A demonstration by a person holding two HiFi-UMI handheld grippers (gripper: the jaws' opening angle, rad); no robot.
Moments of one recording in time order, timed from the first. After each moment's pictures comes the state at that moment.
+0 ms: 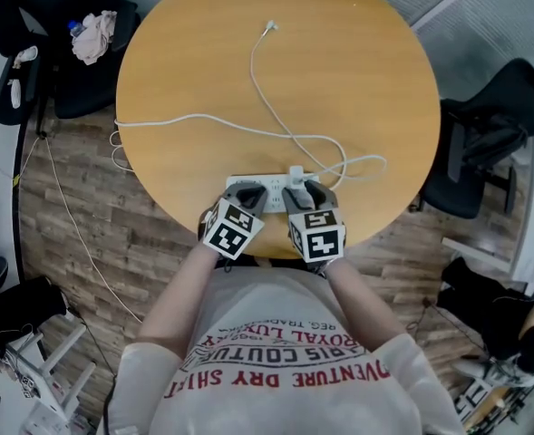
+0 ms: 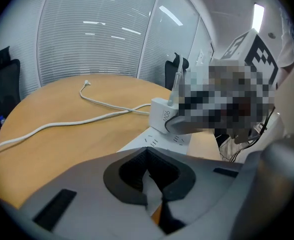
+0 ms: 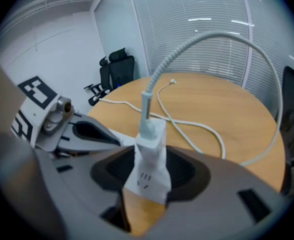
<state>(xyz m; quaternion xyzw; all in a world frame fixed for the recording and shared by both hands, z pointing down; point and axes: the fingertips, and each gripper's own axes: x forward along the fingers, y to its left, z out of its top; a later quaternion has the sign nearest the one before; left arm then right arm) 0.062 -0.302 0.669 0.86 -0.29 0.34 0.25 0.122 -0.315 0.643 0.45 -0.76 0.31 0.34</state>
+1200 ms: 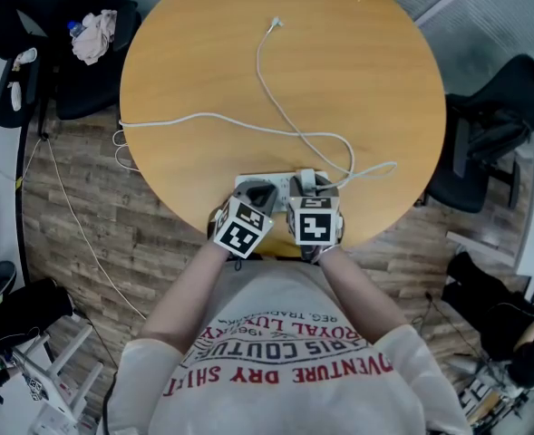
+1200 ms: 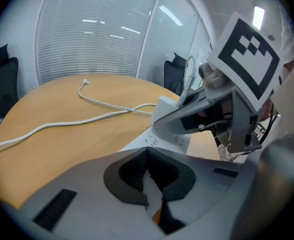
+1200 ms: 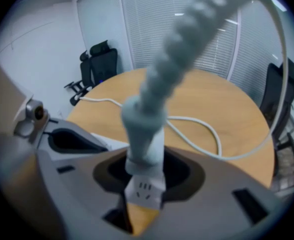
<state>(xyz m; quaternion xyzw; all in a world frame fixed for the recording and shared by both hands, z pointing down) 0.064 -0.303 0.668 0.86 -0.28 0.34 0.26 0.121 -0.330 0.658 0.52 -0.69 0.34 0.36</state>
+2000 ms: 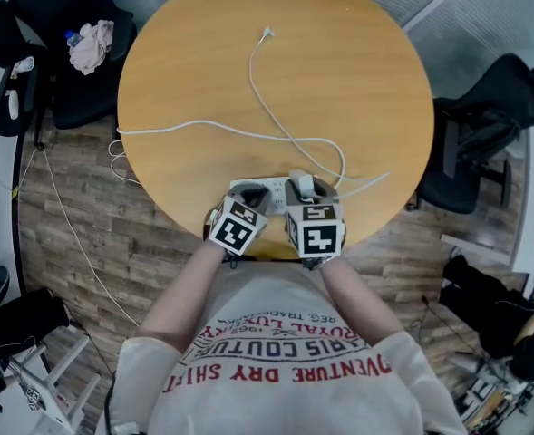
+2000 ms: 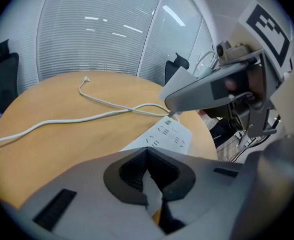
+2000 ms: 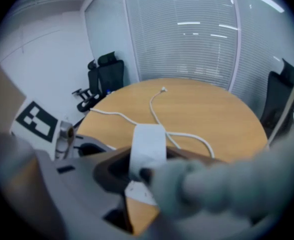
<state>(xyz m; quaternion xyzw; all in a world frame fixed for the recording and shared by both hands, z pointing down) 0.065 -0.306 0.670 0.86 -0.28 0.34 0.27 0.118 -0.334 0.604 0.51 -0.73 0.31 0.33</state>
